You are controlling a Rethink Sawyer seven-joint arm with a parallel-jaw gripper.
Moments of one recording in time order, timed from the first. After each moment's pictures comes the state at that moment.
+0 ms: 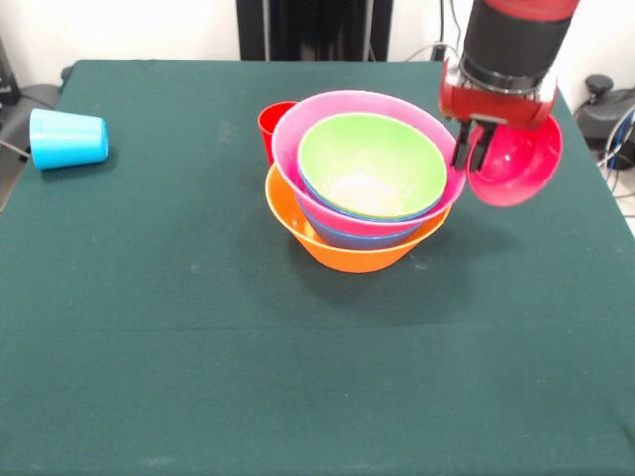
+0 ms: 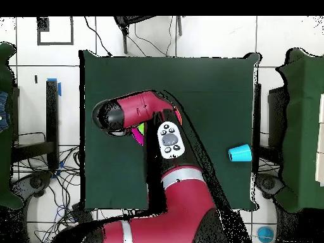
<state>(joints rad) -0.18 -0.54 0.29 1.44 -0.40 0.75 2.27</state>
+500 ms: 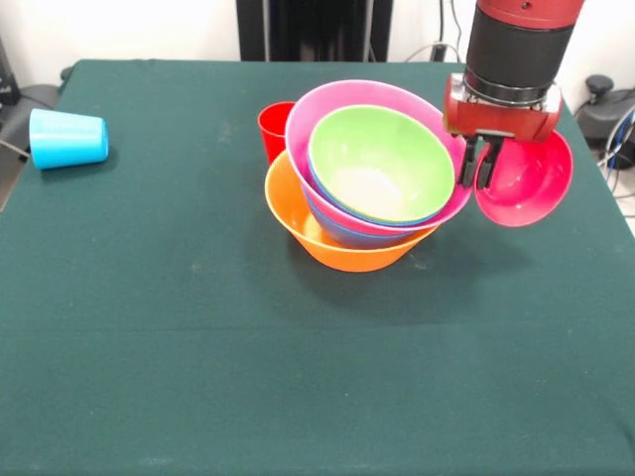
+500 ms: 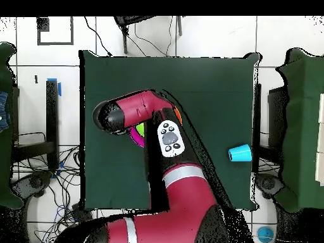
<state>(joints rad) -0.17 -0.54 0.30 1.44 -0.48 0.70 2.27</state>
